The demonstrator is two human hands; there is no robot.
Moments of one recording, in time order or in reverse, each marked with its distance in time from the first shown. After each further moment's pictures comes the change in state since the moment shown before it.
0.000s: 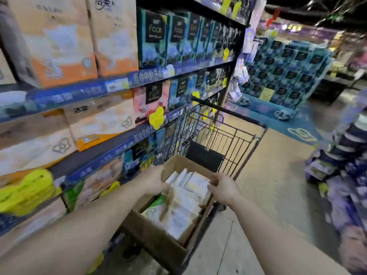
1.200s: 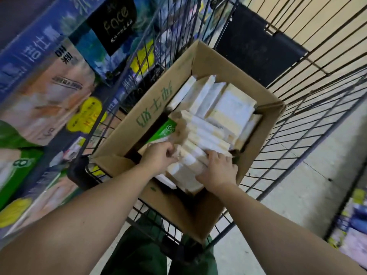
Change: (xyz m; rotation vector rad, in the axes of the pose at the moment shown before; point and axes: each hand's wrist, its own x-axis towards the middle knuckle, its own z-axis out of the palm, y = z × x) left_hand 0.201 -0.109 0.236 -0.352 -0.259 -0.262; right_hand 0.178 0.098 0.233 -0.350 -0.477 0.217
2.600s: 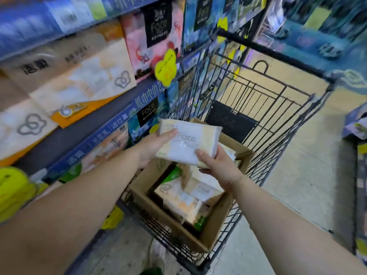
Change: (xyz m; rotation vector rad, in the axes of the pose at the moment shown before) left_hand -0.126 0.094 -0.185 -0.812 -0.048 0.125; right_hand -0.102 -0.048 -0.126 1.199 0.007 -0.422
